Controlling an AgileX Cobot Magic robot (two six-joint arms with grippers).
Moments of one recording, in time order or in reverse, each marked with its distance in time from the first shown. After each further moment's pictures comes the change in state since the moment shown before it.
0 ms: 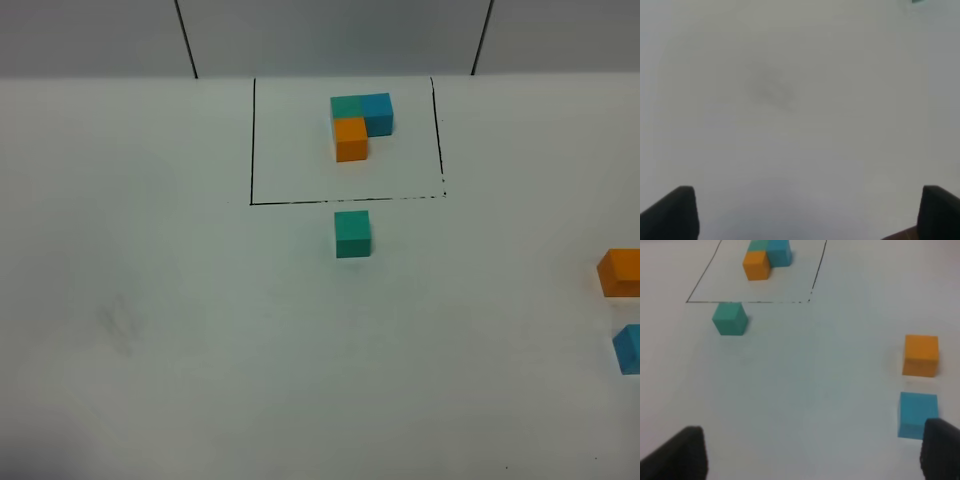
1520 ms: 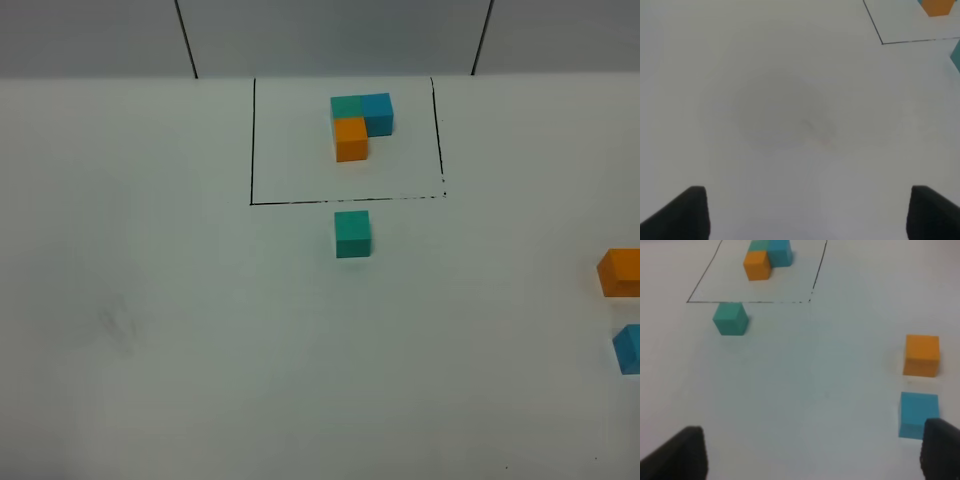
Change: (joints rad) left arm 0.251 -0.166 0.005 -0.042 0.004 0.011; right arm 0.000 0.000 0.000 0.001 -0.001 0.000
